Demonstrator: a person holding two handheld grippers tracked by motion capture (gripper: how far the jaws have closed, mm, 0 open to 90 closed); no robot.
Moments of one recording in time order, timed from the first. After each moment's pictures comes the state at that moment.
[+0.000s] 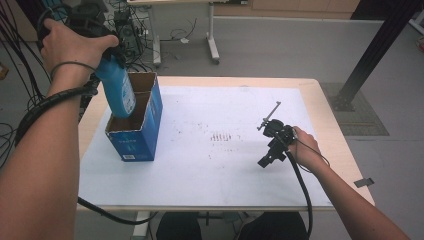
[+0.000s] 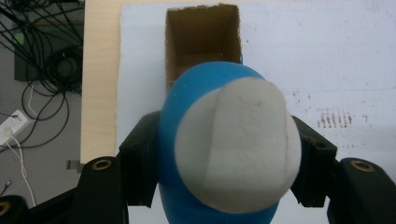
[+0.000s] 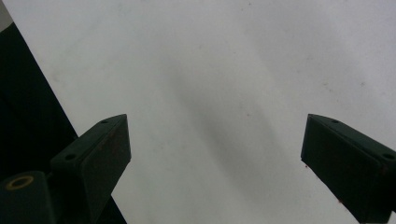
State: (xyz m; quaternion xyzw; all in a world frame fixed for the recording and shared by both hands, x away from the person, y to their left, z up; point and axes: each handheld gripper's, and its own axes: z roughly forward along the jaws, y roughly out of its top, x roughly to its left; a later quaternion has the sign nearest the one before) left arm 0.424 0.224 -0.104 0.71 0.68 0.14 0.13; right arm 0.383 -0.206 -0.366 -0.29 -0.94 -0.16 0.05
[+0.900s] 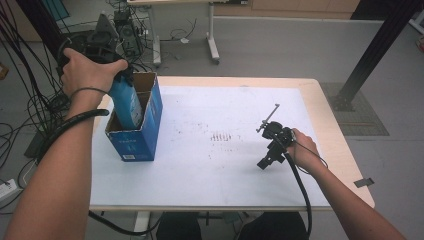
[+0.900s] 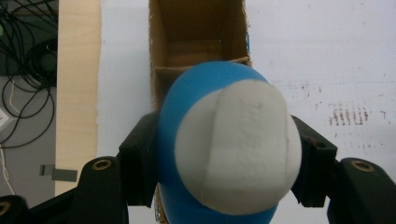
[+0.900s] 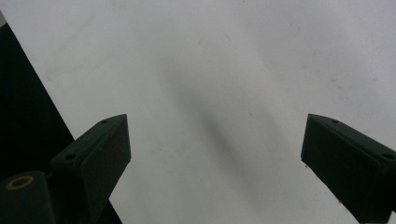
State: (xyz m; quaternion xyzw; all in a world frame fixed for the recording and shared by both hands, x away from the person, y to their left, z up) left arm 0.429 0.226 -0.160 0.71 0.68 0.13 0.13; right arm 0.383 -0.205 -0.374 -0.30 -0.94 -0.16 0.06
